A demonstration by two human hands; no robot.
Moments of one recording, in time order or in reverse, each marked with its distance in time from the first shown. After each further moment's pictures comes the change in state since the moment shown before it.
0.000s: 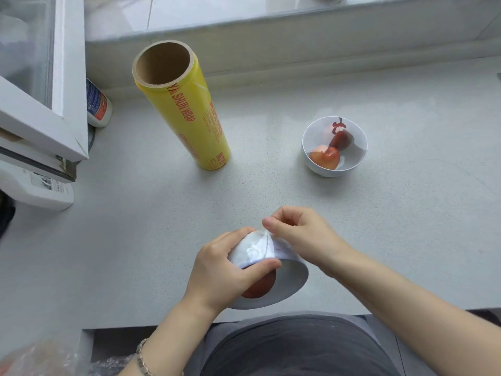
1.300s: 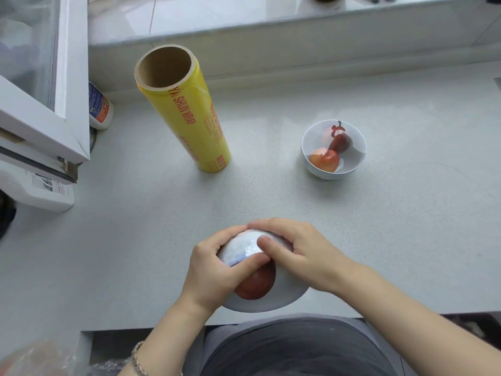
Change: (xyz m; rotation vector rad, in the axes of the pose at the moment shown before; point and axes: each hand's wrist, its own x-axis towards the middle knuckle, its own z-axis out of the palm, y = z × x) left_hand 0.002 -0.003 -0.003 -0.302 0.036 -0.068; right_hand -0.012 0.013 -0.004 -0.324 -0.167 -0.424
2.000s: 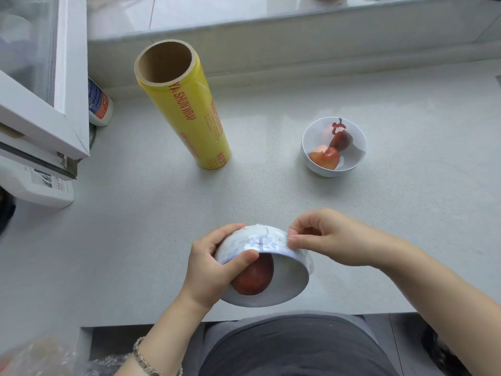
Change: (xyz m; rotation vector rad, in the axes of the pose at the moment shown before) left_hand 0.000 -0.016 -0.001 -0.149 0.011 -0.016; right_hand -0.003 -0.003 -0.045 -0.010 -0.236 0.301
